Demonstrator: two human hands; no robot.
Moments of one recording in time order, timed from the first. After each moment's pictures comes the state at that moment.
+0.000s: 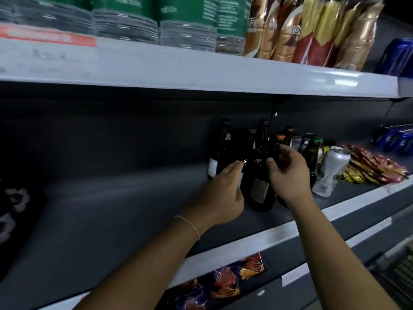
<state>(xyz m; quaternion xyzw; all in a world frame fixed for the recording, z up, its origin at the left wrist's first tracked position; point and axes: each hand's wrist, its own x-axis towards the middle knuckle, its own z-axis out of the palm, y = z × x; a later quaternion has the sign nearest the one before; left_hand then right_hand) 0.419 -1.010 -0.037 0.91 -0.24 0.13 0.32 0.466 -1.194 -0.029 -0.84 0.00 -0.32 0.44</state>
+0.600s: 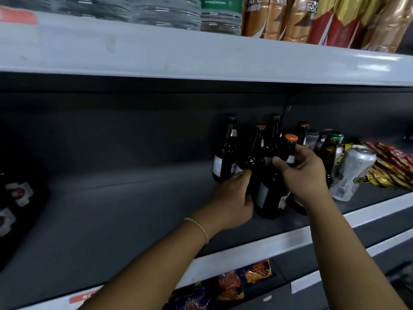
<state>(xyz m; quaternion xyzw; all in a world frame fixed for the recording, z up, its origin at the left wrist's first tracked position) 0.437 -1.034 -0.051 0.93 -0.20 0.06 0.31 0.496 -1.216 -0.039 -0.80 -0.02 -0.24 0.54</state>
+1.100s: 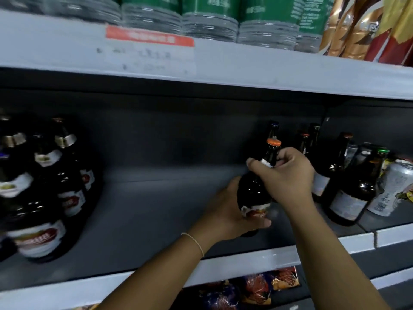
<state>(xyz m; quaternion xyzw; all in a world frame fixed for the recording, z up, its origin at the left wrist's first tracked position) 0.387 -0.938 -0.062 0.89 -0.11 0.06 0.45 0.435 -1.067 -0.011 -0.82 -0.05 -0.32 0.47</state>
